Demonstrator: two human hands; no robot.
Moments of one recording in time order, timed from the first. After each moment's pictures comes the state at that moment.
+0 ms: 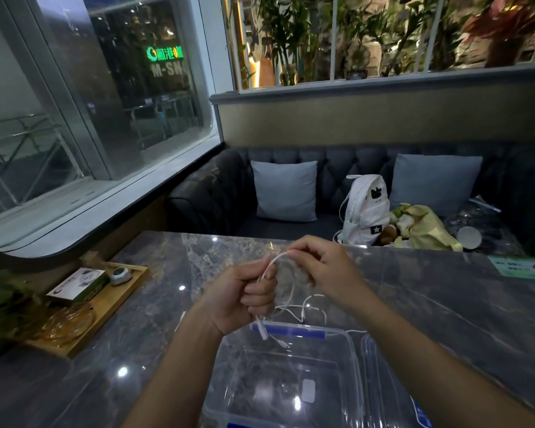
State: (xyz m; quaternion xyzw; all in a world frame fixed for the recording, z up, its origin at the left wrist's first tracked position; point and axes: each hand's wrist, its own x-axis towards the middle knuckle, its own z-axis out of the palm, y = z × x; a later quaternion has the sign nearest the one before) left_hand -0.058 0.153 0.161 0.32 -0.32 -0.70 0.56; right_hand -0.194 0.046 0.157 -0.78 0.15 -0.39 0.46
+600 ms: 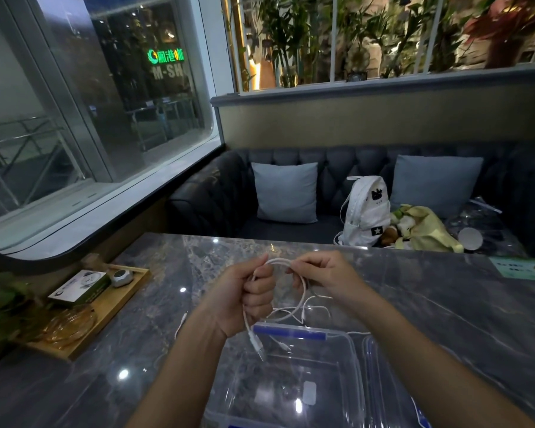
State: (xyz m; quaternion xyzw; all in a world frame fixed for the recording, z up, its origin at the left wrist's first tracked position) left_hand -0.057 0.150 0.161 0.33 -0.28 -0.70 0.56; right_hand -0.202 0.039 0.146 -0.70 0.15 -0.28 0.64
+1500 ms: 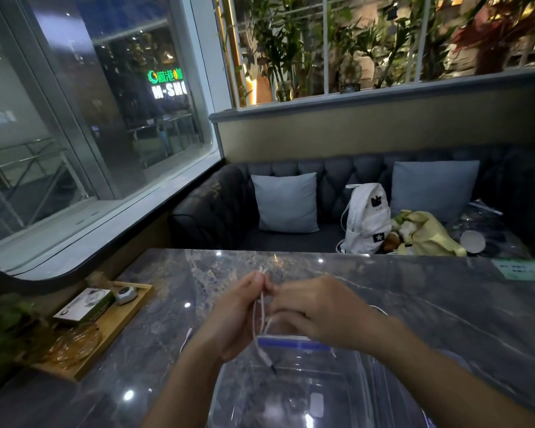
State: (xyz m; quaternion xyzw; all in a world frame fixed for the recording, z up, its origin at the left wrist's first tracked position) left_hand -0.075 0.169 0.160 0.45 -0.35 -0.52 0.63; right_hand -0.222 0.090 0.187 -0.95 0.00 -0.27 0.12
